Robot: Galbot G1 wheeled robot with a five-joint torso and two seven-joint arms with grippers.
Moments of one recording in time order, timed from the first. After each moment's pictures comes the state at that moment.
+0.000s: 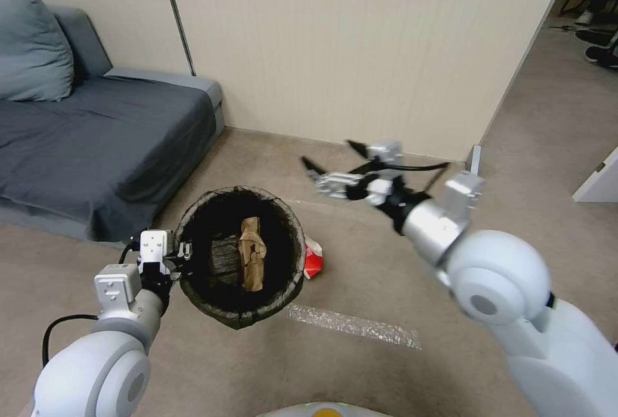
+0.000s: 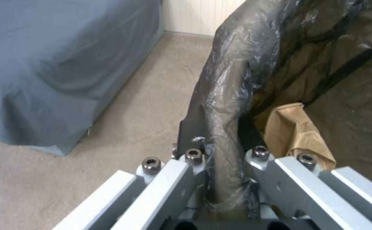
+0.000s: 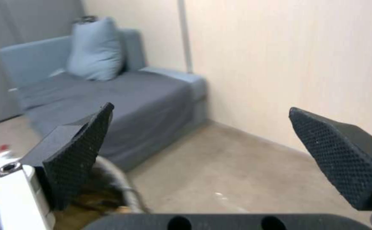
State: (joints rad) left arm 1.63 -1.29 -0.69 -2.43 -0.37 0.68 -0.19; right arm -1.08 1.00 0.26 2.36 0.78 -0.50 0.18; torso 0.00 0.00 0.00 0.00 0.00
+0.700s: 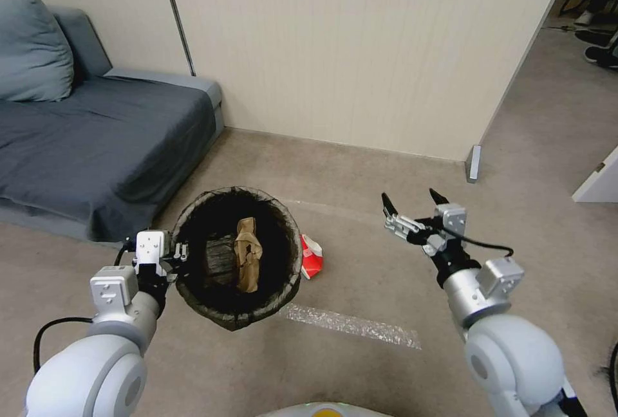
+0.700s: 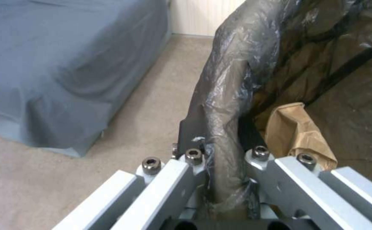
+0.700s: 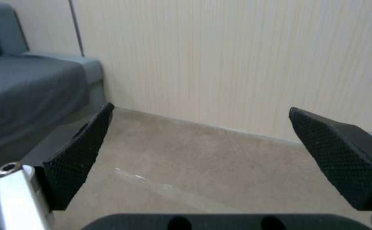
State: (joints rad) left arm 1.66 -1.32 -0.74 -2.47 -0.30 0.69 -0.13; right arm -1.54 1.33 0.47 2.28 0.21 -0.23 0.03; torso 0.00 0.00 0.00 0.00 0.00
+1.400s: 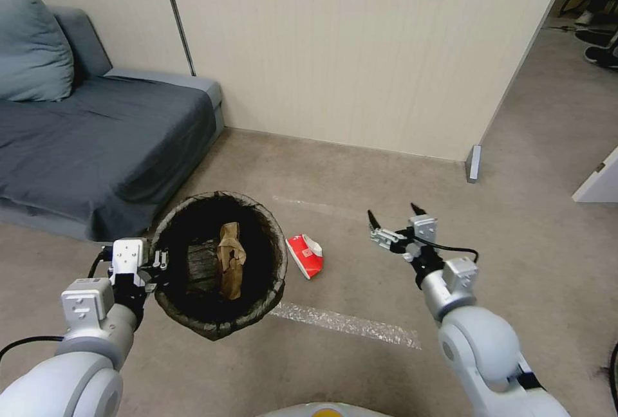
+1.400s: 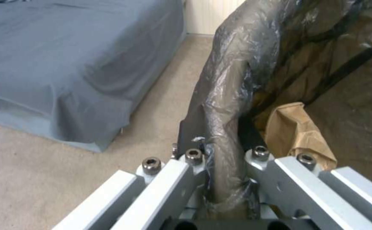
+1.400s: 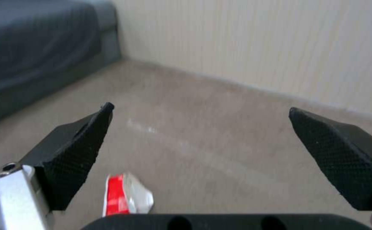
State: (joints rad) left arm 1.72 -1.37 -0.83 -2.50 -0.26 0.68 -0.07; right arm -1.33 1.25 0.35 1.97 0.27 -0.28 -0.01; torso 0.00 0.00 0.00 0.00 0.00
